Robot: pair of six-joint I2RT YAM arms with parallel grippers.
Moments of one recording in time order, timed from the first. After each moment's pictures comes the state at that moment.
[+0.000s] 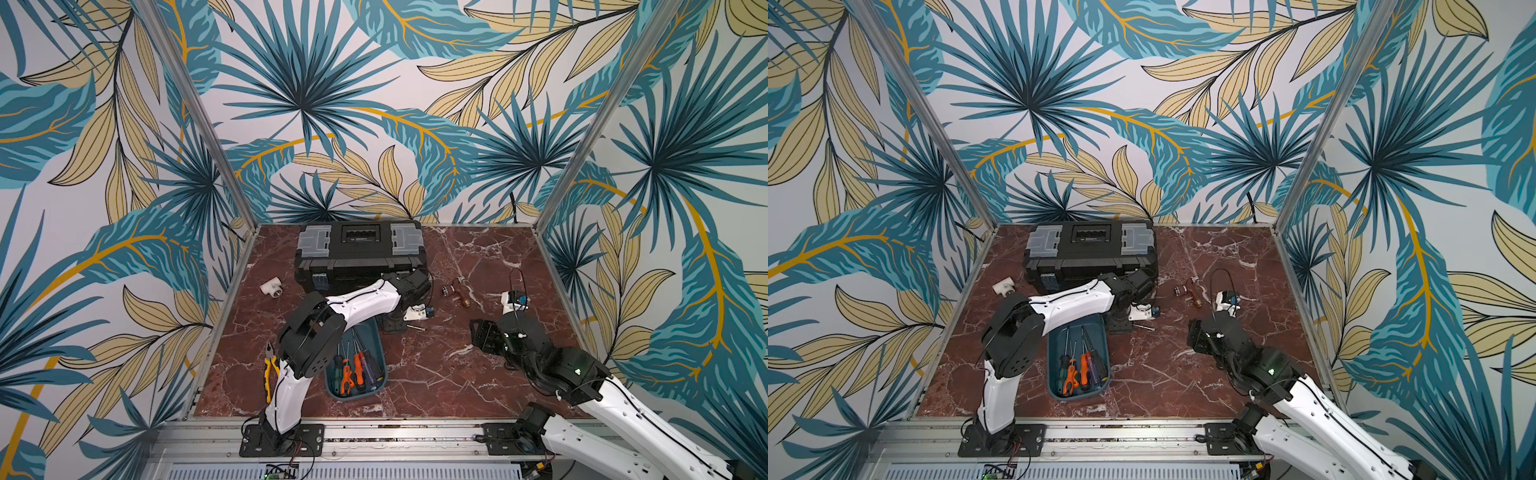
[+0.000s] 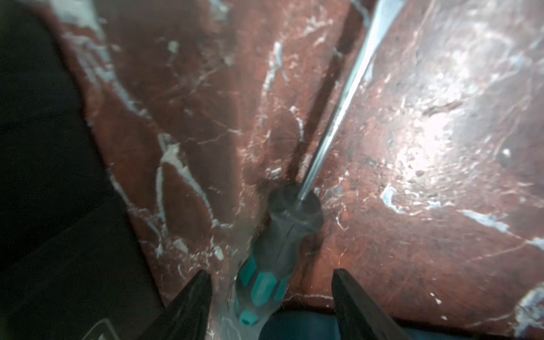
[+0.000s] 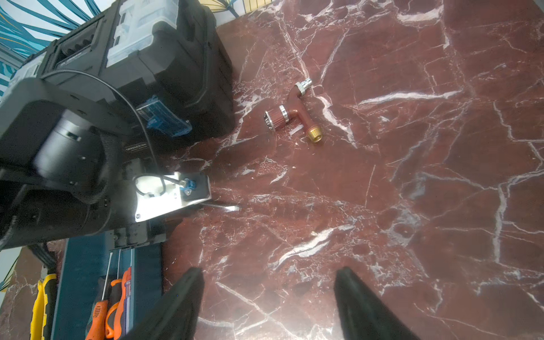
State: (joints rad) left arm -0.80 2.06 1.57 -0.95 -0.21 0.68; right arm 0.73 0.73 0.81 -0.83 0.42 0.79
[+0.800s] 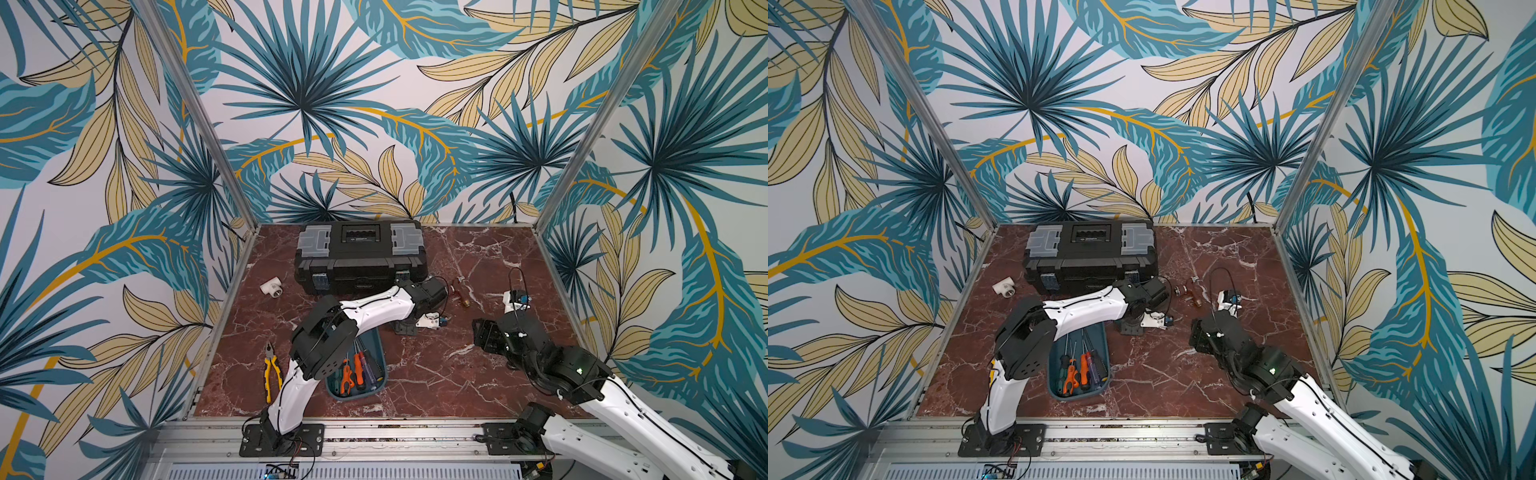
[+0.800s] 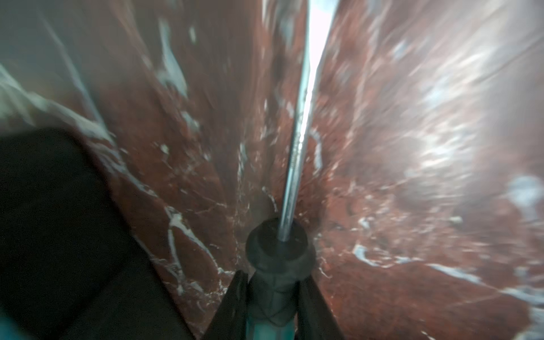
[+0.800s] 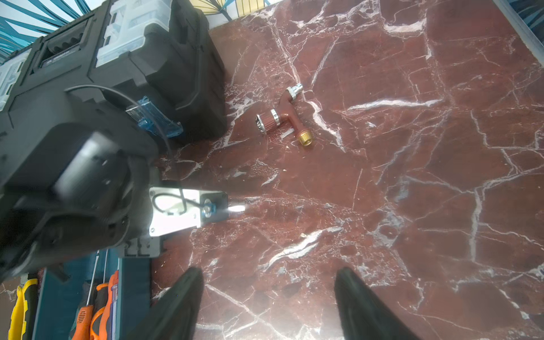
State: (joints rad) left arm -0.91 2.09 1.63 -0.91 -0.27 0.71; right arm 0.73 0.72 0.83 -0.87 0.45 0.78
